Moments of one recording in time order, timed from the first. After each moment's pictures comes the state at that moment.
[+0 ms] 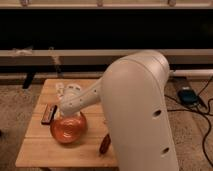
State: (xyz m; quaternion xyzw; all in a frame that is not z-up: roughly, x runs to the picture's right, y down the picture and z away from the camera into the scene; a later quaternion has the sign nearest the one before) arm -0.219 0.161 0.823 -0.05 -0.28 -0.71 0.64
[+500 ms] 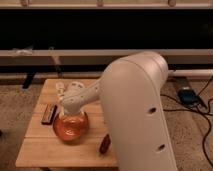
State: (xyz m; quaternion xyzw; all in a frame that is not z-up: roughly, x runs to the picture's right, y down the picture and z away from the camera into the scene) arm -0.190 0.152 0.841 -0.07 -0.27 -0.71 0.65
